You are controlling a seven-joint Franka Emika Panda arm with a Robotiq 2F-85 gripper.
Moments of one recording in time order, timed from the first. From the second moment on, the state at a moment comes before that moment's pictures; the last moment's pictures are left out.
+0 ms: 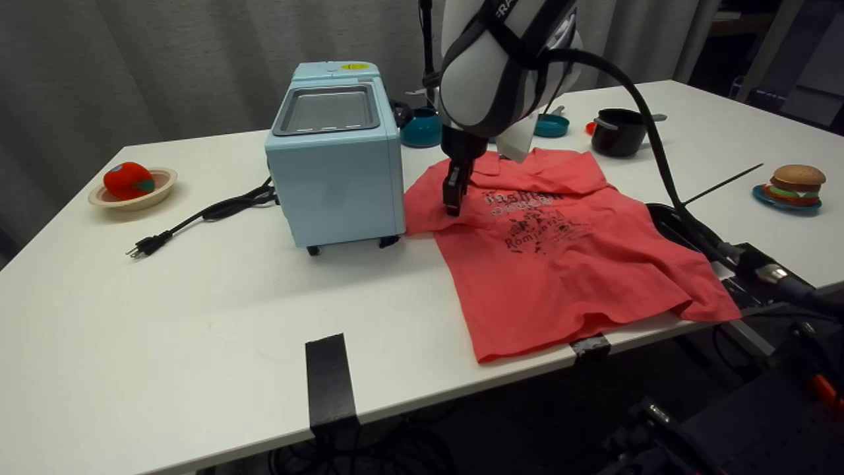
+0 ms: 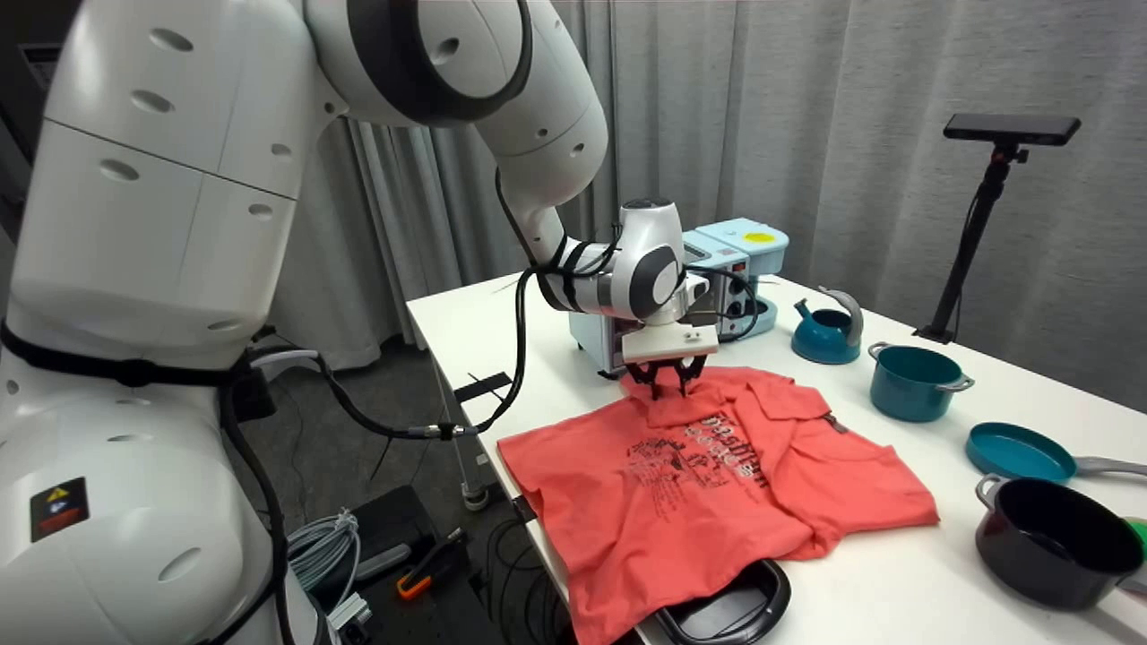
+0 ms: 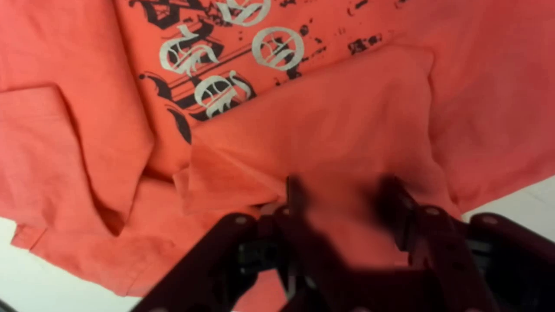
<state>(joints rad) 0.12 0.55 0.09 -2.01 -0.22 2.72 -0.47</state>
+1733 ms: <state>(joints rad) 0.20 0.41 -0.01 -2.19 -0.31 2.88 -0.10</state>
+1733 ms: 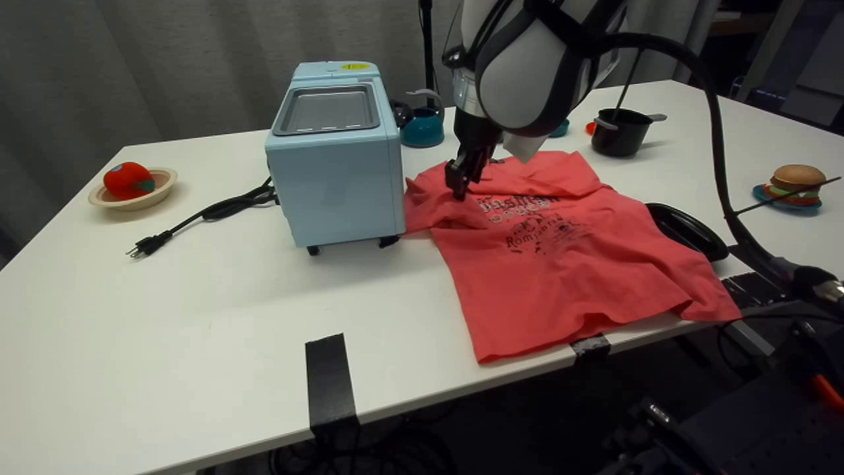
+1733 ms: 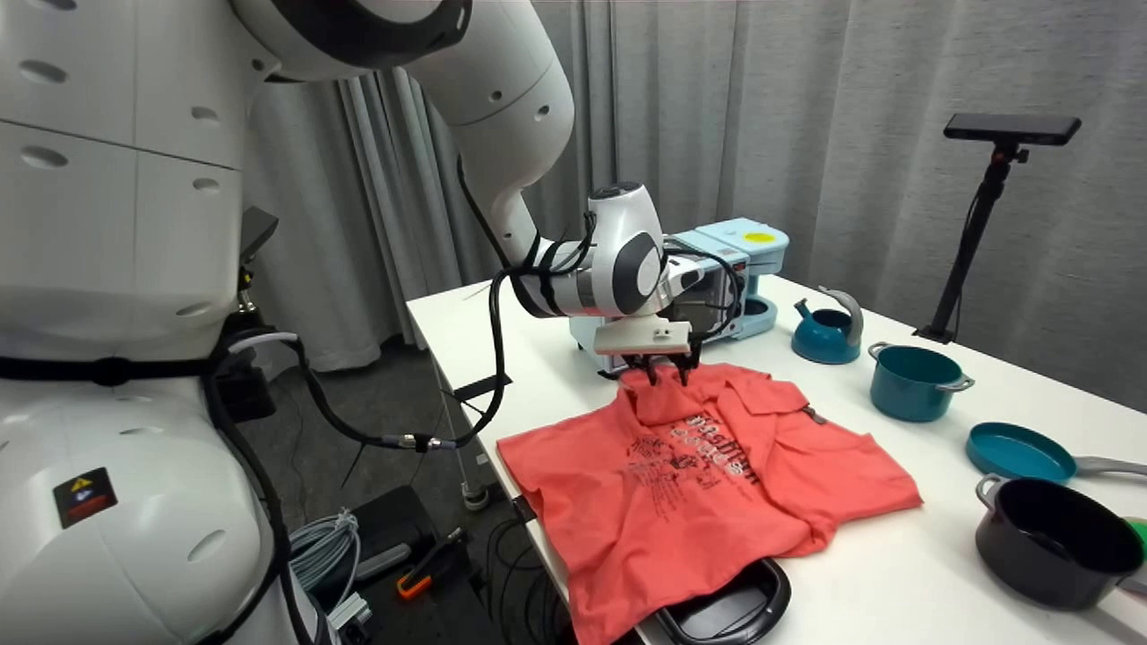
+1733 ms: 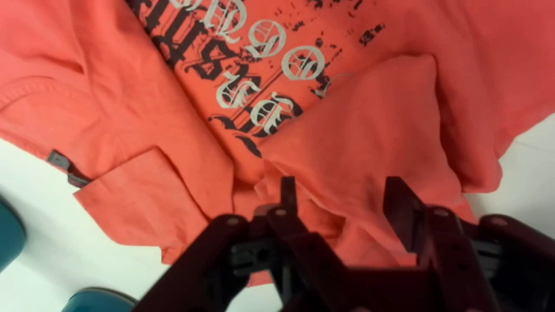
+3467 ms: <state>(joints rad) -0.06 0.54 0.27 -2.04 -0.03 2.71 -0.43</state>
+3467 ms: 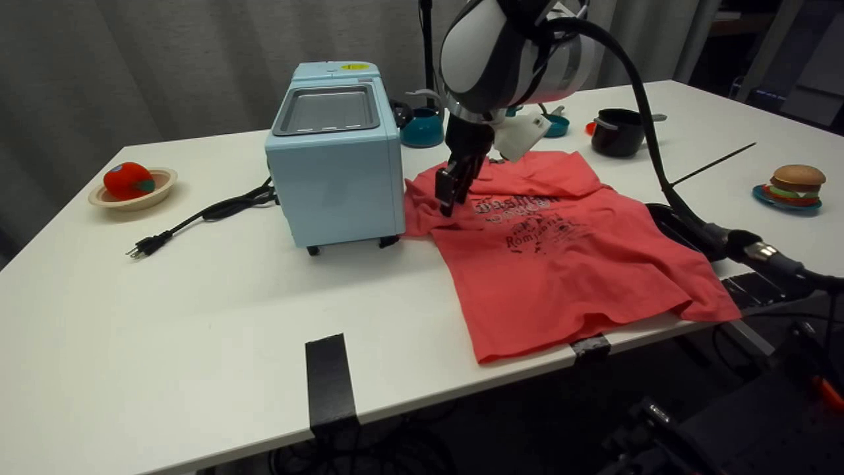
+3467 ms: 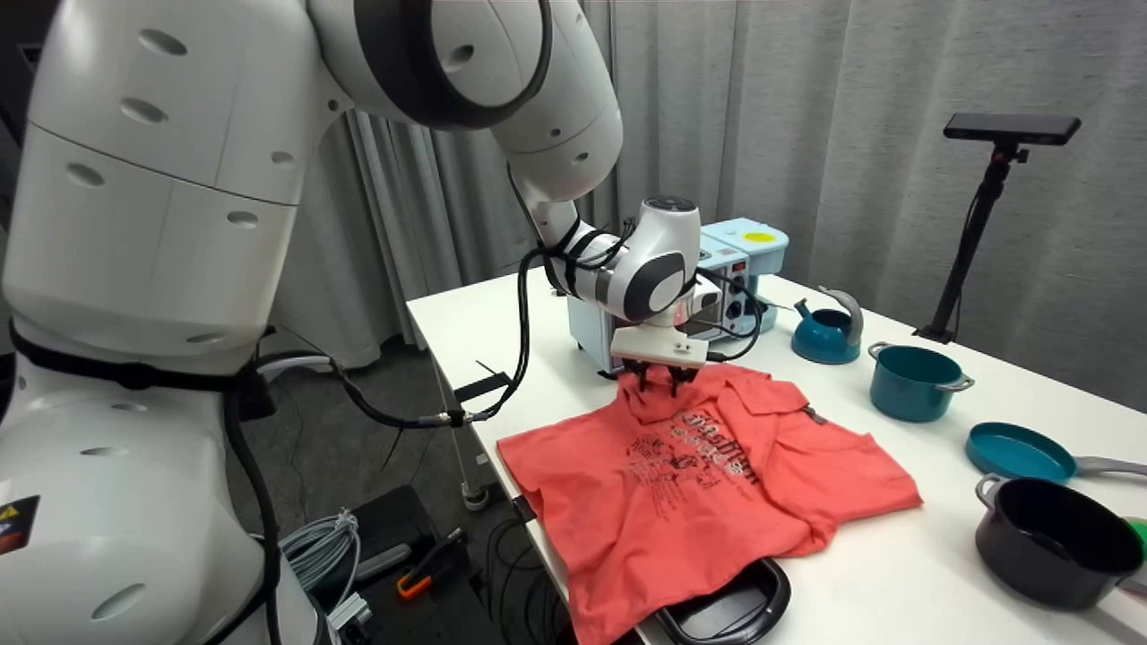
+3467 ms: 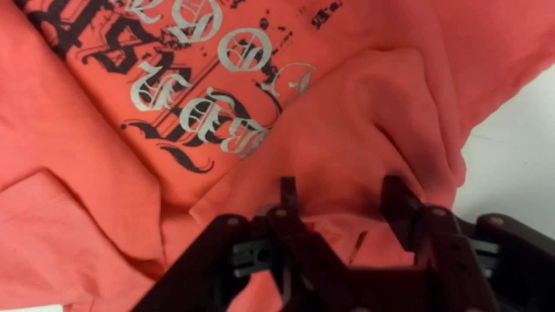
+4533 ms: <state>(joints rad) -0.07 0.43 0.19 -2.04 -0.03 2.71 -0.39</state>
